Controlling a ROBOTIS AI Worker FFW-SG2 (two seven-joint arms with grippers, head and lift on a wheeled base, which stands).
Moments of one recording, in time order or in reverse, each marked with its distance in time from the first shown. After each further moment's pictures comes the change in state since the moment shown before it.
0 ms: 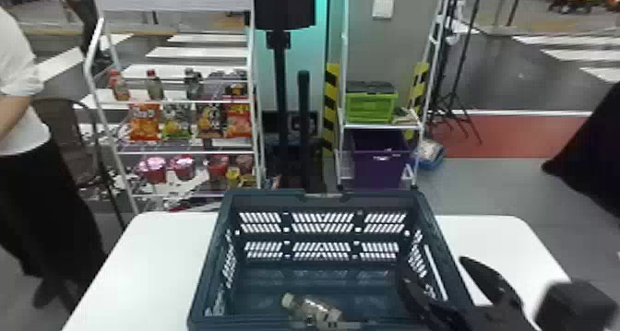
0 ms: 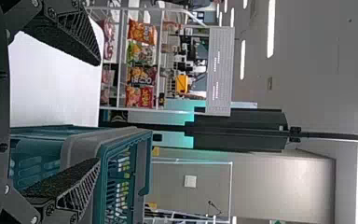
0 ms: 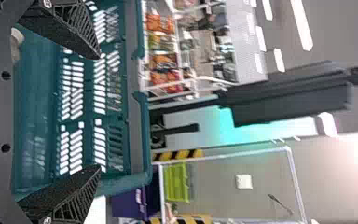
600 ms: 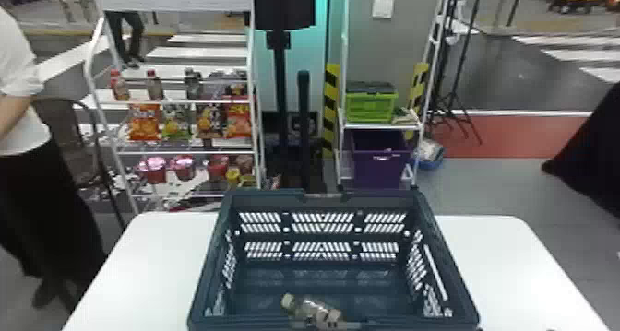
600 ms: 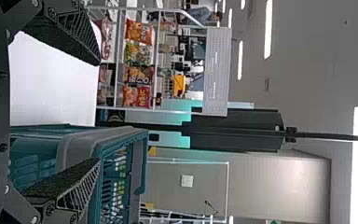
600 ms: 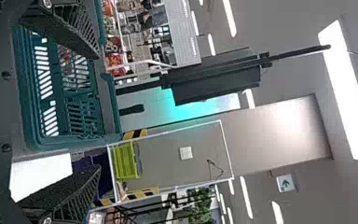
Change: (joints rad) left arm 0.016 -0.003 -0.001 -0.012 -0.004 -0.015 0.002; right arm 0.391 0.016 -0.041 0.085 0.037 -0.682 0.059
